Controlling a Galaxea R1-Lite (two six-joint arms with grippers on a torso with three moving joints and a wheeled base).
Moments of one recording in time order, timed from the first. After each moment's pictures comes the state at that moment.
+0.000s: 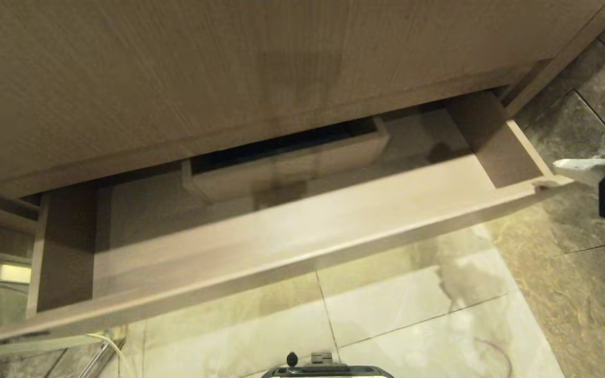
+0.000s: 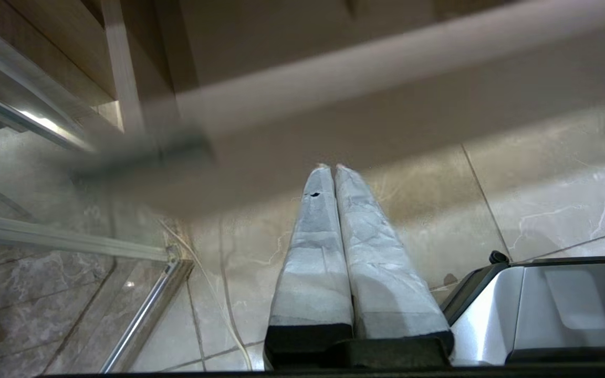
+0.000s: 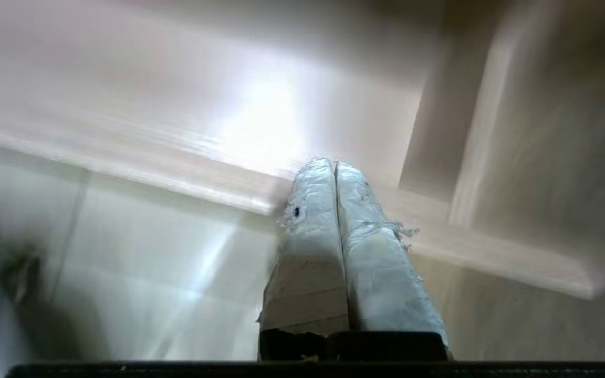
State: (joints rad) left arm 0.00 0.00 0.00 0.00 0.00 0.00; right arm -0.18 1.33 -0.87 -0.22 0.44 -0.52
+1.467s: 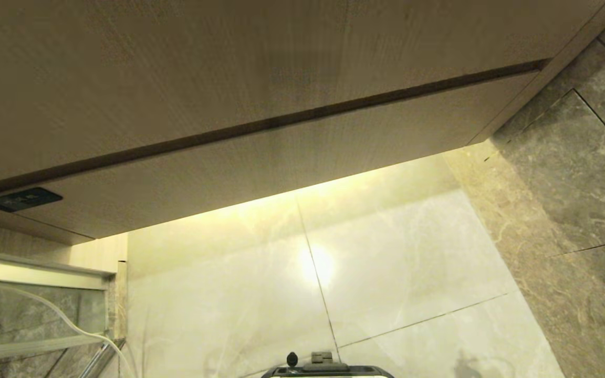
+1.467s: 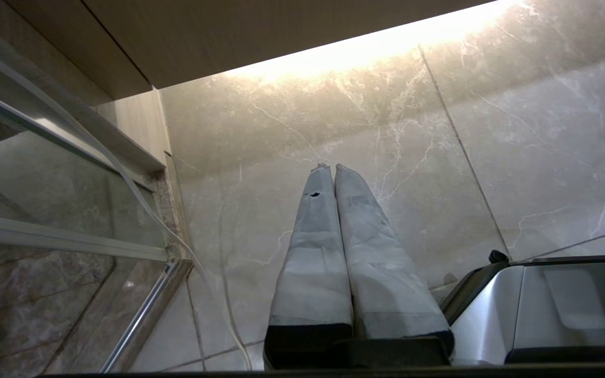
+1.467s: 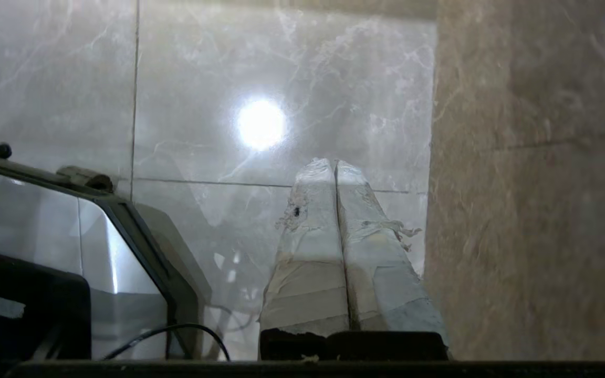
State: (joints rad) left arm 0.00 0.00 0.00 0.00 0.00 0.00; right arm -0.15 0.51 -0.30 0.01 0.24 -0.34
